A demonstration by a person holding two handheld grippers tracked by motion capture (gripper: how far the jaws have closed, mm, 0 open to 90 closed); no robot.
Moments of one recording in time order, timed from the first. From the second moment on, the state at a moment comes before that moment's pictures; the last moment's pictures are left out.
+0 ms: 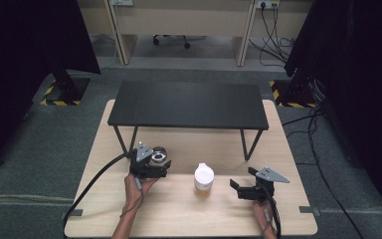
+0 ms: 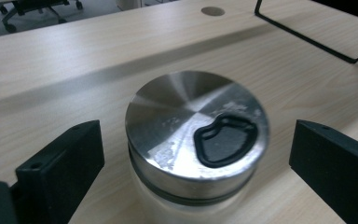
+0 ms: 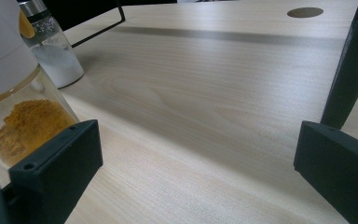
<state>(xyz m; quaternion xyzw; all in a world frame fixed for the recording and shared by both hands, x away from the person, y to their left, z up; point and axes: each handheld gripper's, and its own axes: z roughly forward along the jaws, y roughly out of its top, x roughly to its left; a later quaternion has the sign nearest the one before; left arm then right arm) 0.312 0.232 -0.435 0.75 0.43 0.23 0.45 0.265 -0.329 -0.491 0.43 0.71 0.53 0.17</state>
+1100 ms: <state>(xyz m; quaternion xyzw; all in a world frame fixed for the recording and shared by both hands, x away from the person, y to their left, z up) 0.315 0.231 -0.461 0.75 0.42 0.25 0.46 0.266 -0.330 -0.491 0.43 0.71 0.53 0.17</state>
